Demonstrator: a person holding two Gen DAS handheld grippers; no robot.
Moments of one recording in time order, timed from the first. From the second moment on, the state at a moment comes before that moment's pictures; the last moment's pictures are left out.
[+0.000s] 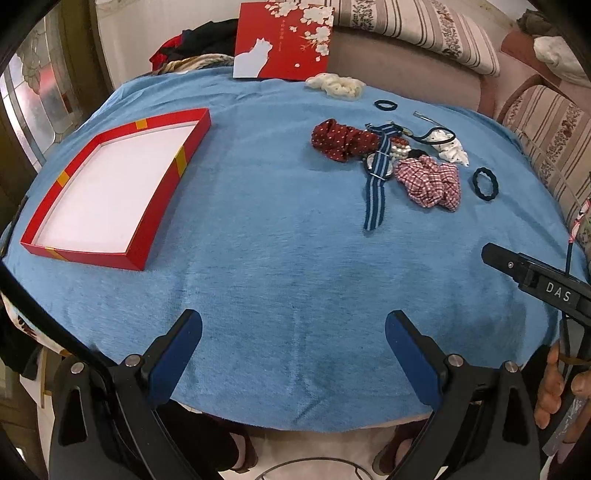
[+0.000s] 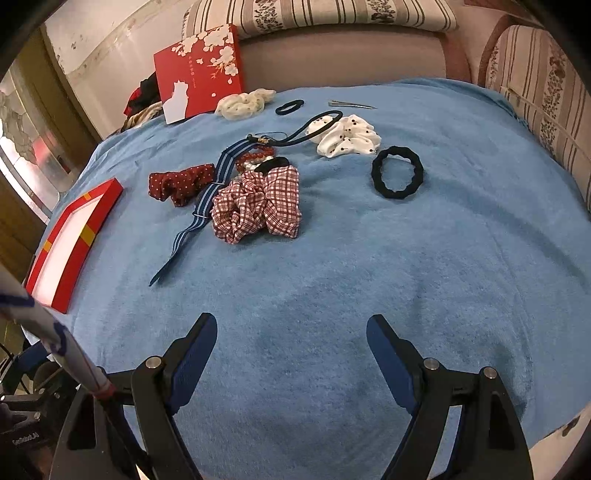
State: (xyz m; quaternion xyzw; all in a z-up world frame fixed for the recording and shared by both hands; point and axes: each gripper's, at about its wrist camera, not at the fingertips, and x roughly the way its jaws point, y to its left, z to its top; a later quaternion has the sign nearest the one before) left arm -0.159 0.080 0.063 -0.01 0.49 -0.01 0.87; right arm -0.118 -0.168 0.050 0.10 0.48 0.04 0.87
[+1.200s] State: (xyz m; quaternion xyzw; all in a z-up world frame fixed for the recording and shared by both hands) left arm 0.077 0.083 0.024 -0.25 0.55 -0.16 0.78; right arm -0.012 -0.165 0.031 0.13 0.48 0.04 0.87
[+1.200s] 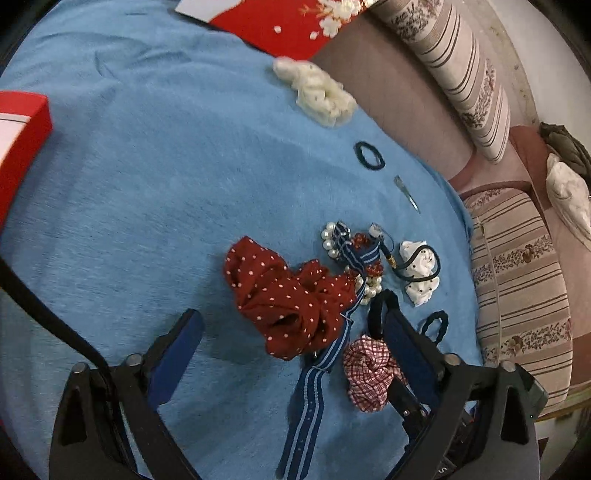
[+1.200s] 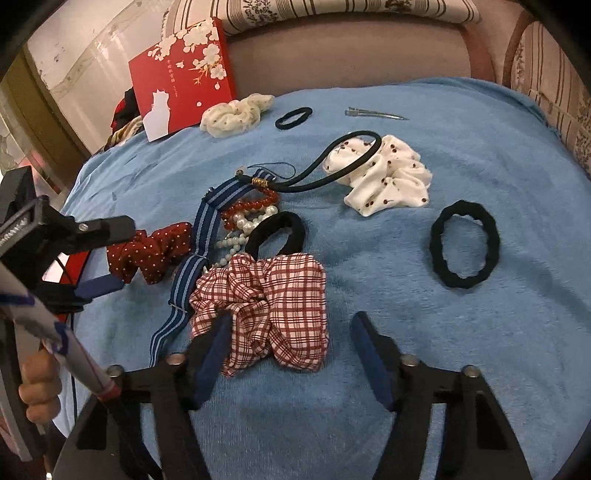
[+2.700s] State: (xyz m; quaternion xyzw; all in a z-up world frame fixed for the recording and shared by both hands) left arm 0.042 0.402 0.067 -0.28 0.43 0.12 0.85; right arm 0.019 0.156 0.103 -0.06 0.43 0.27 0.86
